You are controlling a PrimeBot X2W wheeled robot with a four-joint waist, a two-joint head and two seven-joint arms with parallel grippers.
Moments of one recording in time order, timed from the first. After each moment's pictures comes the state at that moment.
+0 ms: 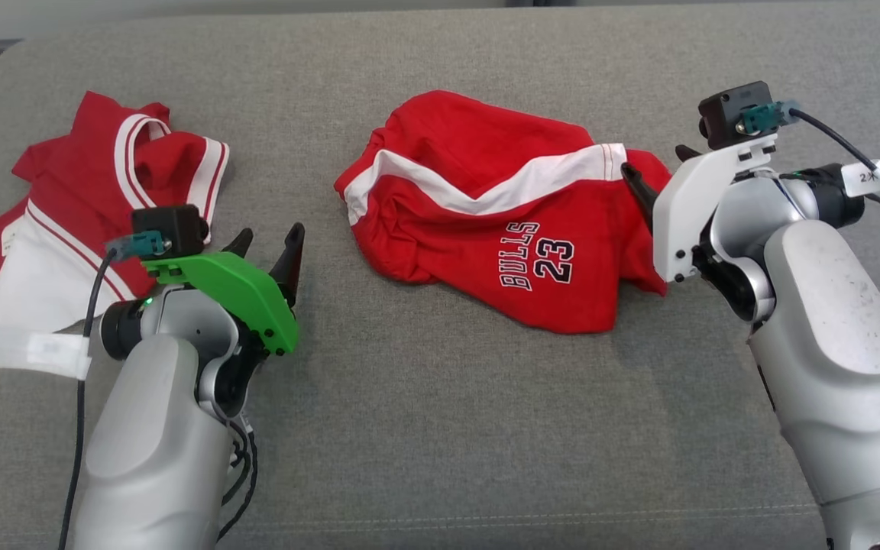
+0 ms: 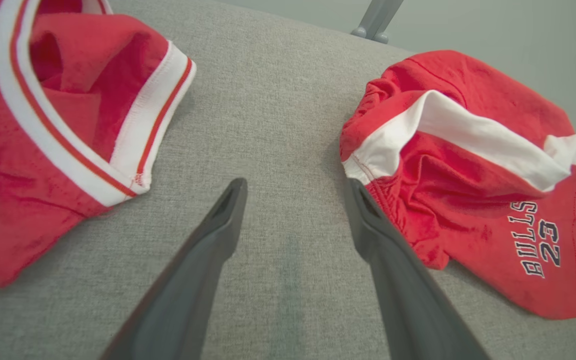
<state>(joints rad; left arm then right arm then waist) -0.58 0.07 -0.16 0.60 -0.48 -0.12 0.21 -0.70 -0.16 0.17 0.43 0.20 0.13 0.48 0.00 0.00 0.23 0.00</state>
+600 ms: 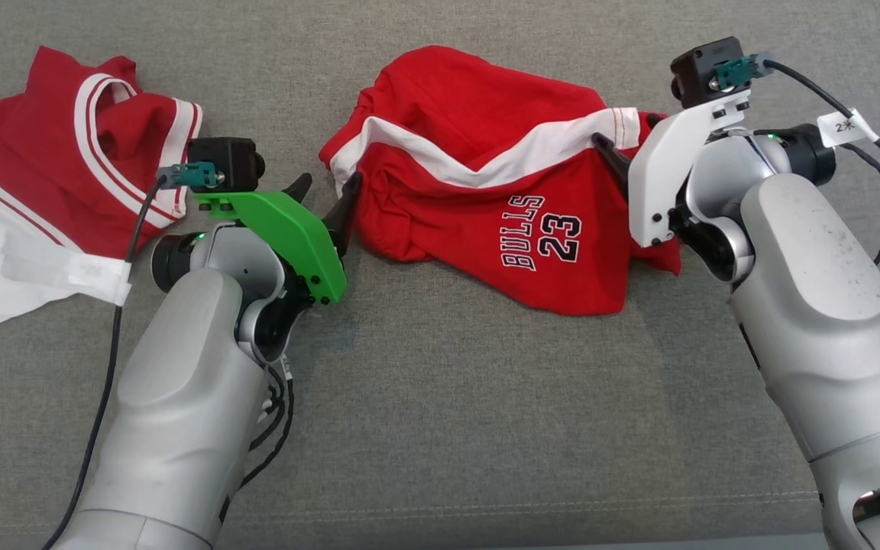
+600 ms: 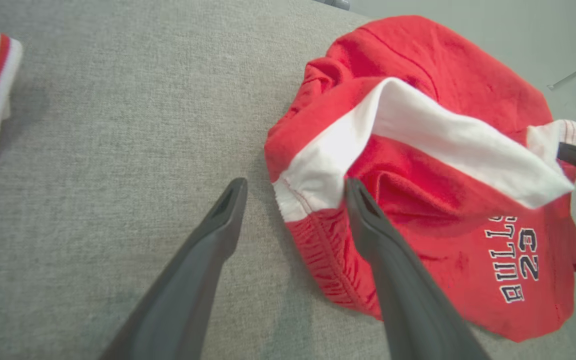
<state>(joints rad) -0.77 0.06 -0.36 0.73 -0.64 -0.13 0.20 -0.86 -0.16 0.27 0.59 0.30 0.13 0.46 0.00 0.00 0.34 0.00</state>
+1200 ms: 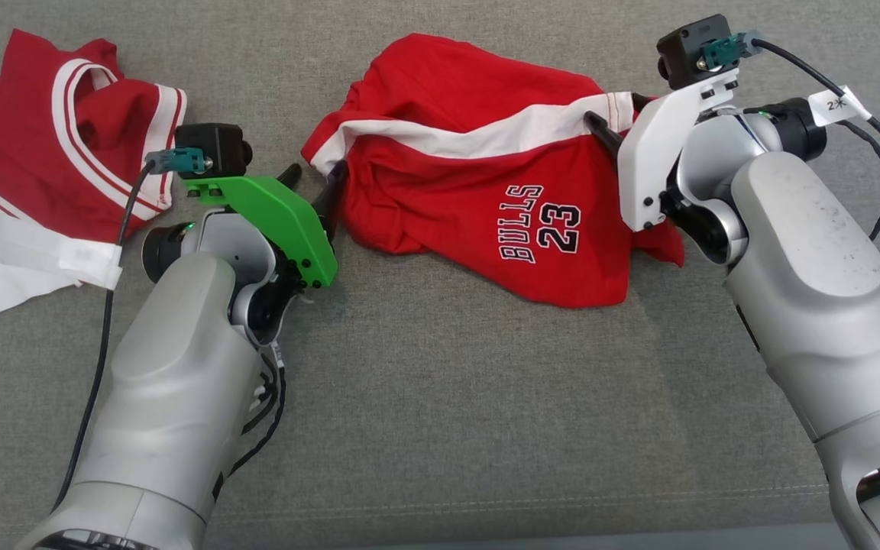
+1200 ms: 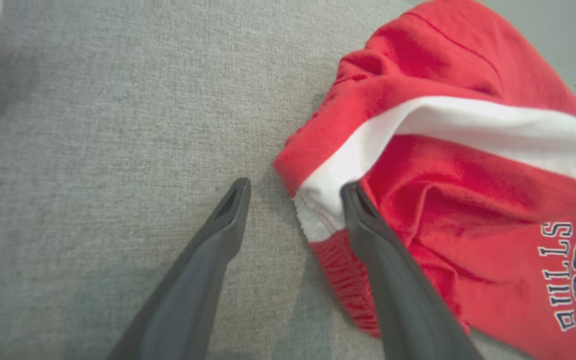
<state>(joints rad) -0.85 0.07 -0.41 0.87 -0.70 -0.13 0.15 -0.92 -0.18 0.36 0.64 0.35 0.13 0.41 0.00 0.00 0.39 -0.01</state>
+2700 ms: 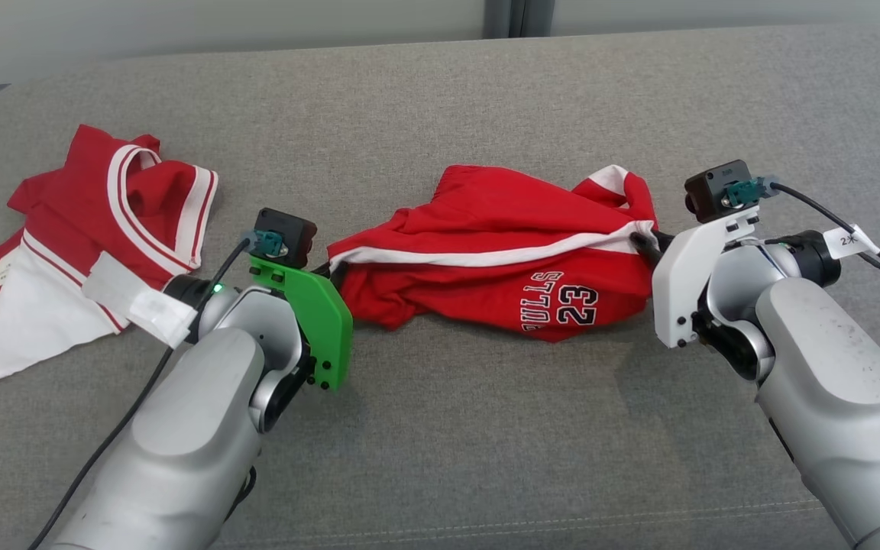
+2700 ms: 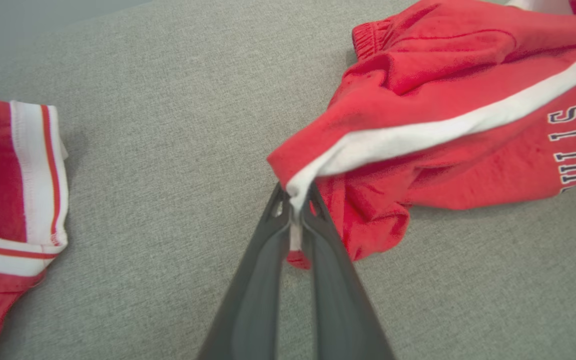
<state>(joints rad) -0.72 0.20 -0.70 0.69 -0.60 -0.06 0.24 -0.67 -0.28 0.41 0.58 0.44 0.13 0.36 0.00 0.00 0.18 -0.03</state>
